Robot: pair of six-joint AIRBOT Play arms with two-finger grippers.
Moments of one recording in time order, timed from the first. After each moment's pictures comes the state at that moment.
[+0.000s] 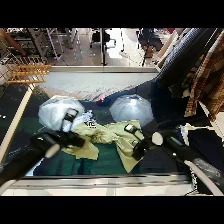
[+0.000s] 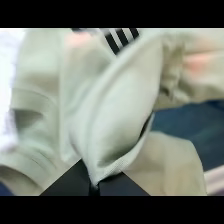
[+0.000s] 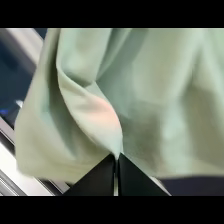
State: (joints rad) left arm -0.53 -1.00 0.87 1.74 -0.86 -1.82; right arm 0.37 -1.15 0.82 -1.32 1.08 1.03
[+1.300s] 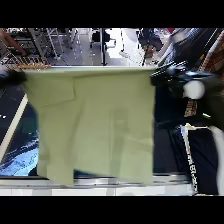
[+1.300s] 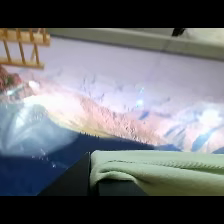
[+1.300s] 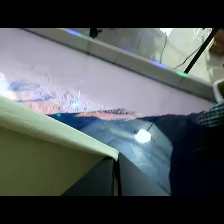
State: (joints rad) left arm 0.20 -1.39 1.61 1.41 -0.76 -1.50; right arm 0.15 -1.34 1.59 -1.58 0.70 1.33
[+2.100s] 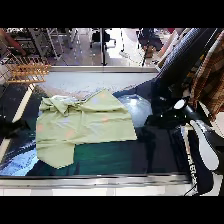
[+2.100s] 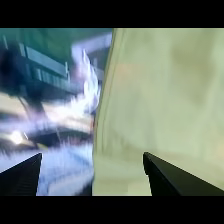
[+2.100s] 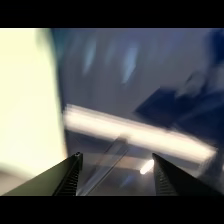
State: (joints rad) left arm 0.54 -1.62 1.42 1.31 -1.39 -1.41; right arm -0.16 -1.70 1.36 -1.01 1.23 1.16
